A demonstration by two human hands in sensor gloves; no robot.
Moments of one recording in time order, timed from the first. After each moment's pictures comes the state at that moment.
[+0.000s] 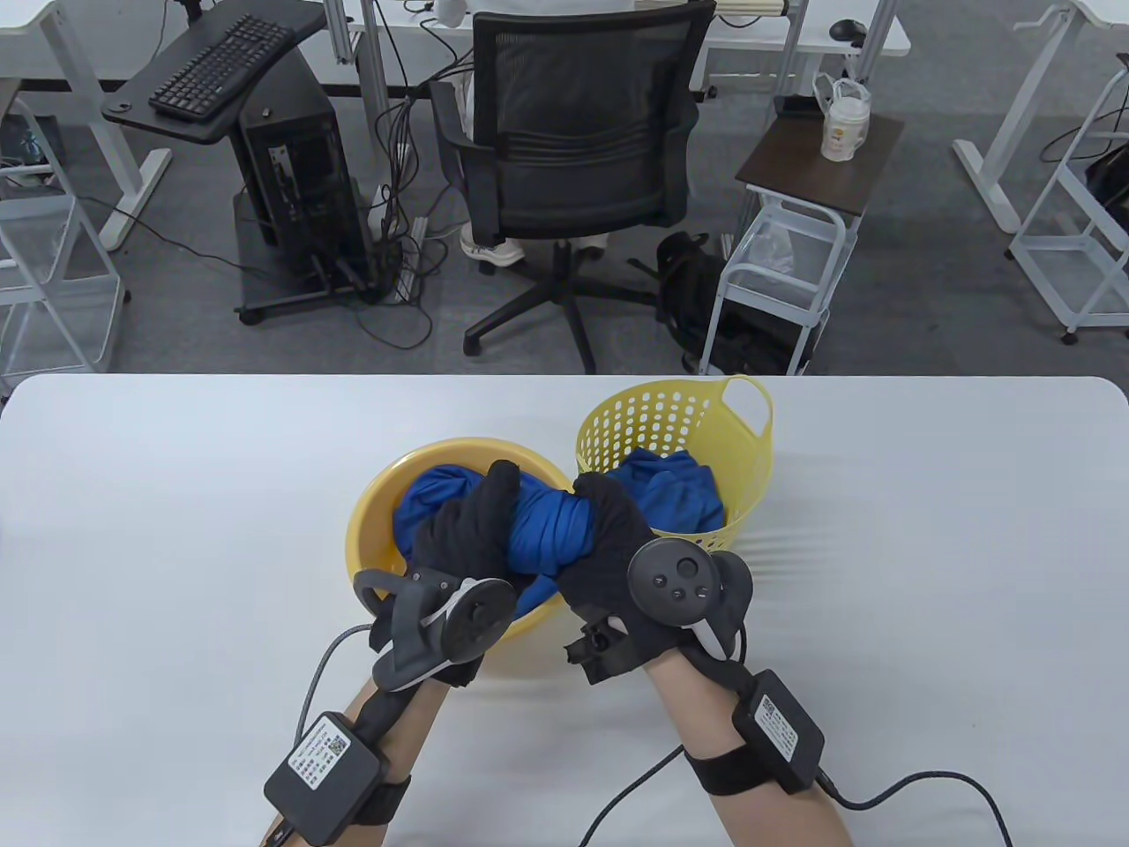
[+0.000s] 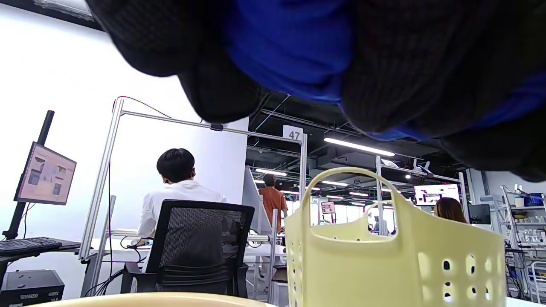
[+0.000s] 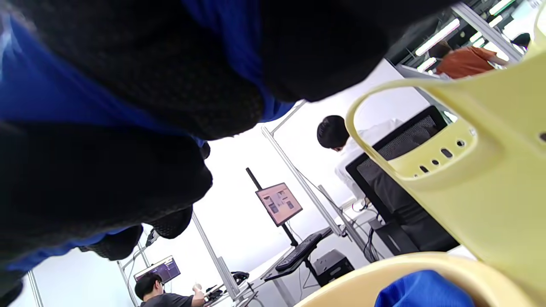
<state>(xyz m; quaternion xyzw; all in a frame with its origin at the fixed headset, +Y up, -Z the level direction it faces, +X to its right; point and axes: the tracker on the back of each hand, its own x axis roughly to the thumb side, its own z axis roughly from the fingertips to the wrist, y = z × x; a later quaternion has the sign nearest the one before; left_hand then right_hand) -0.122 -0.614 -0.314 0.27 -0.14 0.06 0.95 0.067 -0.624 -0.345 0.17 -0.20 0.88 0.40</state>
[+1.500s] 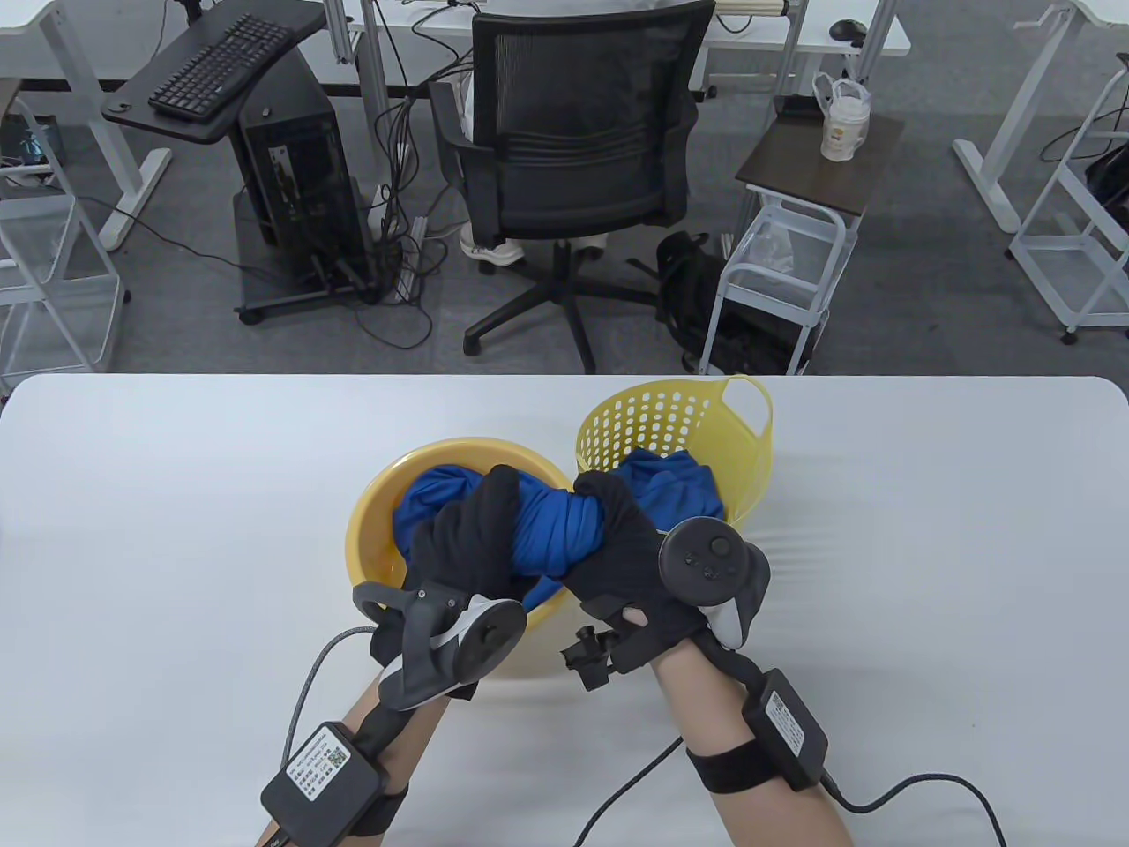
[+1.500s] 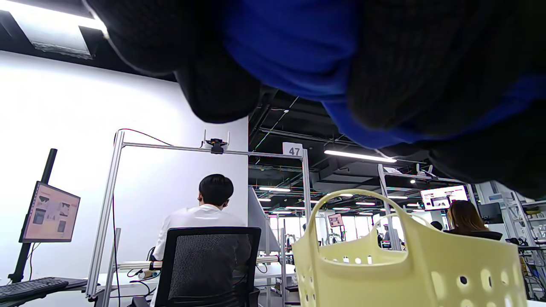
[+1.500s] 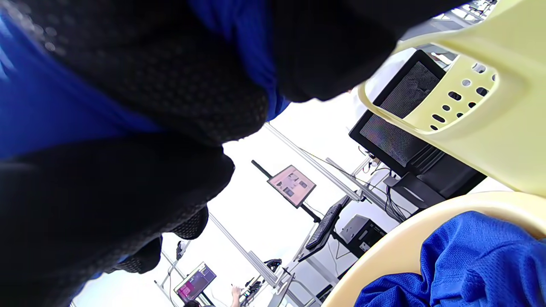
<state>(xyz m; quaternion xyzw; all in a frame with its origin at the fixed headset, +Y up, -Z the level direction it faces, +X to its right) -0.115 -0.606 -0.300 0.31 -0.13 0.03 0.94 0.078 -0.629 -0.355 0.17 -0.14 0.84 0.50</state>
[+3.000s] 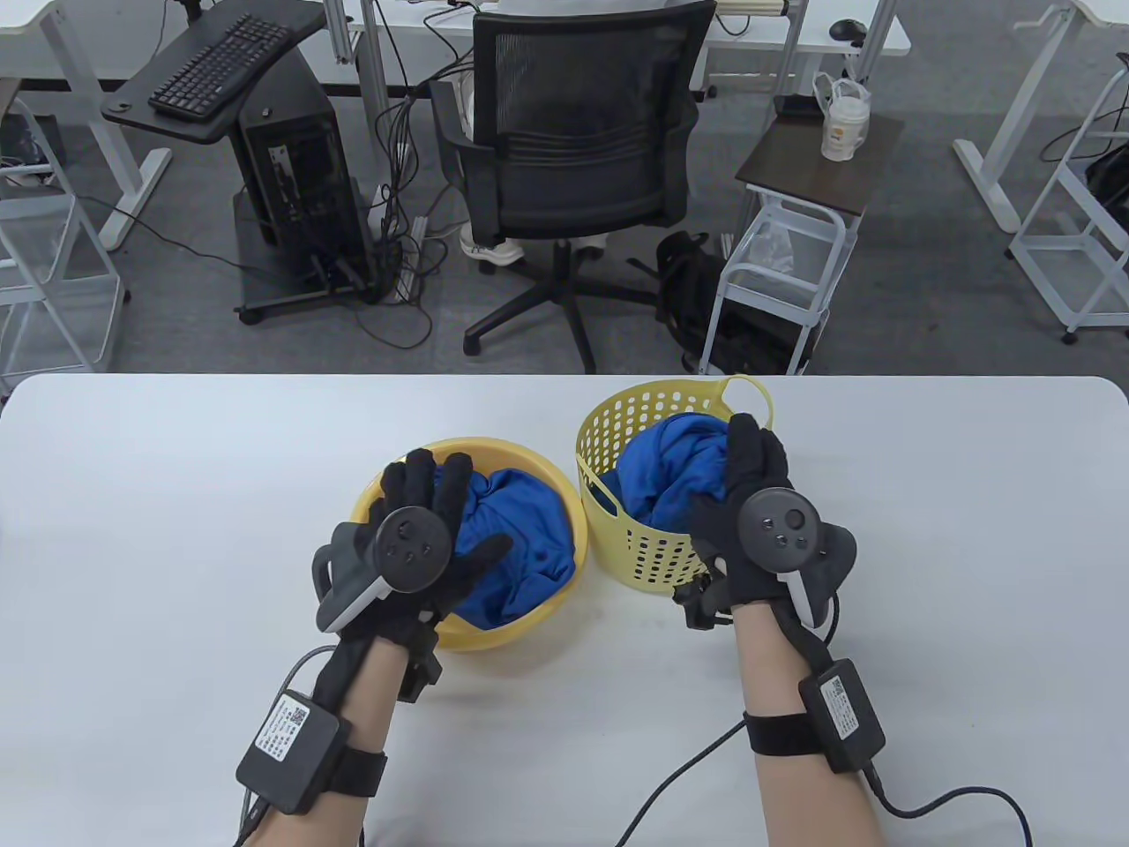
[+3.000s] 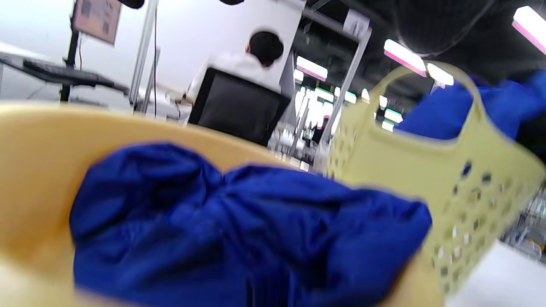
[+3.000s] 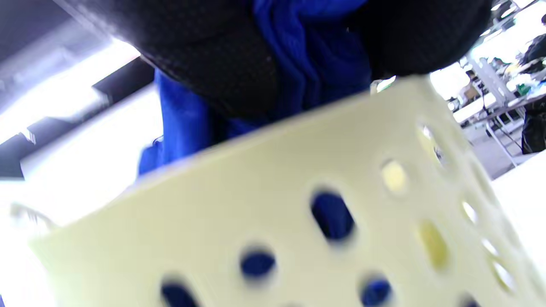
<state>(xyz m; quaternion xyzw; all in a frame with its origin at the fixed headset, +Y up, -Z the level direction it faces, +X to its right) -0.164 -0.656 -0.363 -0.01 -0.10 0.14 0.98 0.163 -0.636 -0.391 -0.01 -0.20 0.94 0.29</state>
